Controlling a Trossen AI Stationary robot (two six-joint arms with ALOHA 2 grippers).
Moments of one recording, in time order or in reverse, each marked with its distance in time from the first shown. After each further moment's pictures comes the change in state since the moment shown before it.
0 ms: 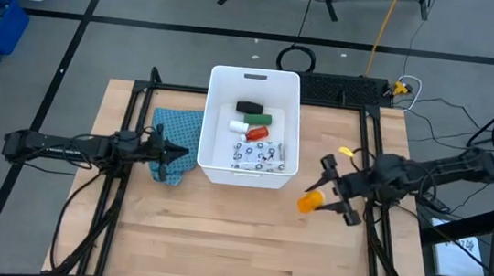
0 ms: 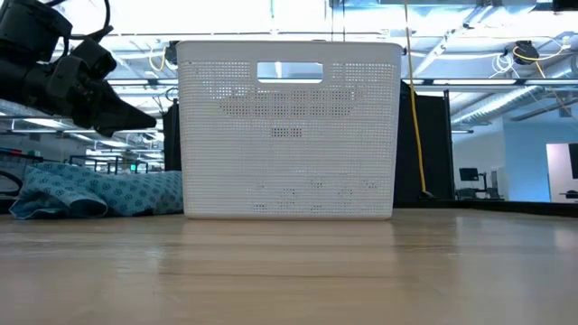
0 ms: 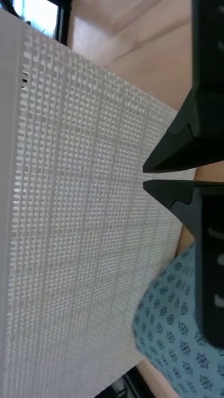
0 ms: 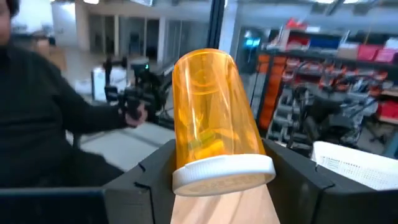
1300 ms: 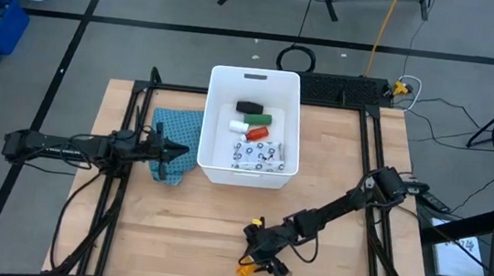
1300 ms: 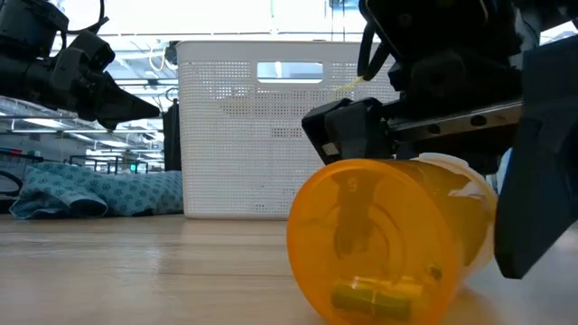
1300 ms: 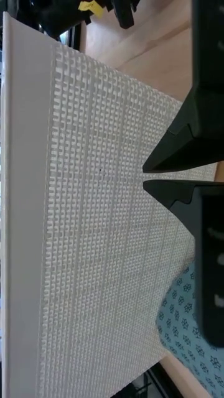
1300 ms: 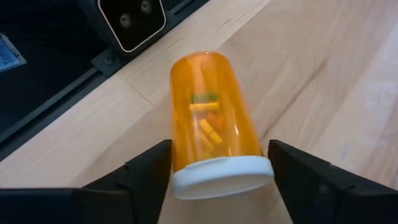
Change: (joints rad) left arm 0.000 0.000 0.000 0.069 -0.002 0.042; right arm 0.245 1.292 0.487 0.047 -0.008 -0.027
